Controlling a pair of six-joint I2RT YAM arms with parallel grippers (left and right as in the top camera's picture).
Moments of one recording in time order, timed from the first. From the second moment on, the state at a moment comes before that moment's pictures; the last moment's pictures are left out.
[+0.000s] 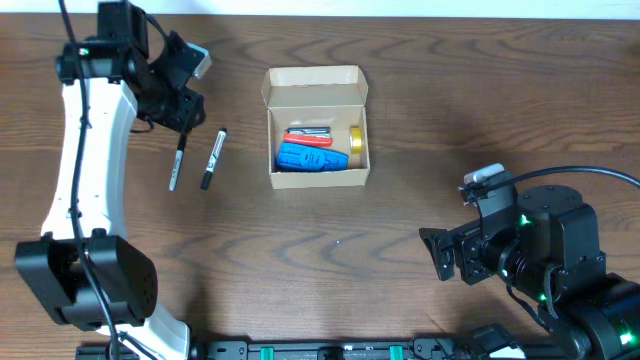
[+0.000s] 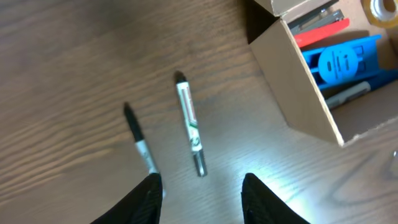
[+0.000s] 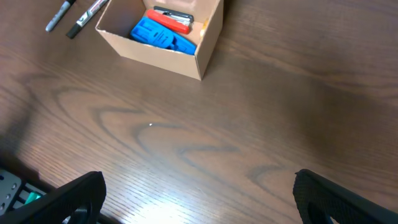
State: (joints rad) left arm 0.05 1.81 1.73 -1.20 0.26 0.48; right arm 0.35 0.83 1.23 -1.25 -0.11 0.05
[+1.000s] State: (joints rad) left arm -0.01 1.82 1.22 -0.62 0.13 0.29; right arm 0.35 0.83 1.23 -1.25 -0.11 0.05
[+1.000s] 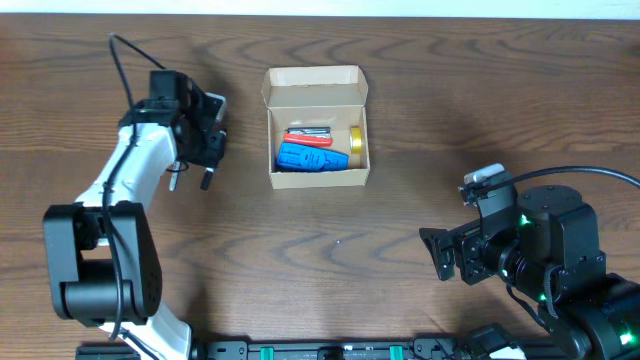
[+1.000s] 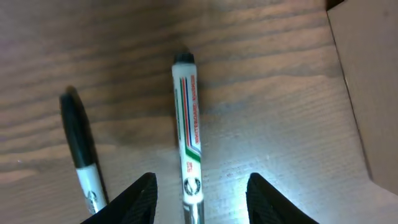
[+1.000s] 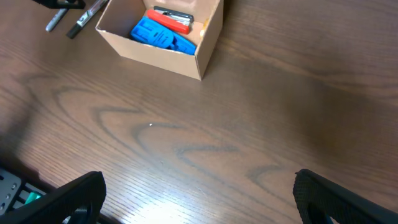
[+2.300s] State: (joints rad) left arm -0.04 1.96 1.22 -0.55 0.07 0.24; right arm 0.35 0.83 1.23 -1.25 -0.11 0.05
